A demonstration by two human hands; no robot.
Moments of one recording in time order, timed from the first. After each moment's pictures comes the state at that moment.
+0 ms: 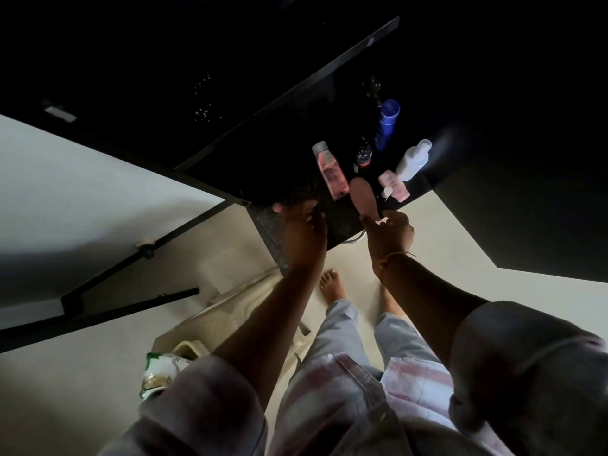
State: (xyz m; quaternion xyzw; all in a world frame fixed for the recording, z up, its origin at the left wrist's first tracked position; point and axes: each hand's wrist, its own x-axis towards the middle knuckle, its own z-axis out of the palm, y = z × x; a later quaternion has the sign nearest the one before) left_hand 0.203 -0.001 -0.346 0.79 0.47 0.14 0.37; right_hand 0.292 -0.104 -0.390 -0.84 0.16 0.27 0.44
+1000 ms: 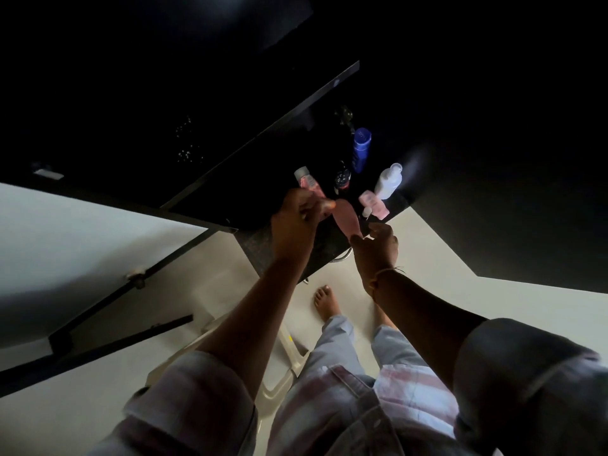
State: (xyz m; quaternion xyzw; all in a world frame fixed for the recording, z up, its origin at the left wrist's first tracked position) left_hand 0.250 0.023 -0.320 0.84 0.35 0.13 0.39; right_hand 0.299 -0.107 -0.369 -0.84 0.15 0.27 0.45
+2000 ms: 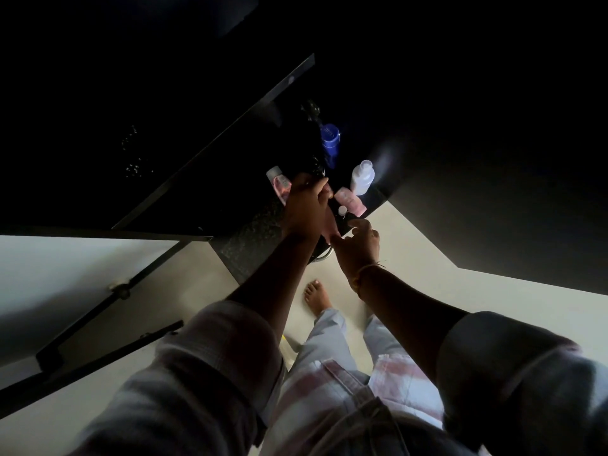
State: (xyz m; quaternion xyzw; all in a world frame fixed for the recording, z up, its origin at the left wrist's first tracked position) left_hand 0.324 0.005 -0.364 0.91 0.28 0.02 0.29; right_hand 0.310 -0.114 -0.377 -0.83 0.14 0.30 0.44
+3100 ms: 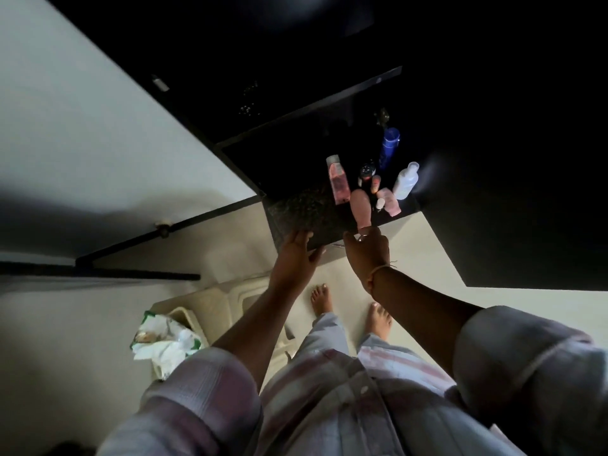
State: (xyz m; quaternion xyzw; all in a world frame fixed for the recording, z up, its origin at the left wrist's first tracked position) left_hand 0.137 -0.047 -0.324 0.87 0.40 0.04 0.29; right_hand 0.266 -0.137 -0.313 -0.84 -0.05 0.38 0.38
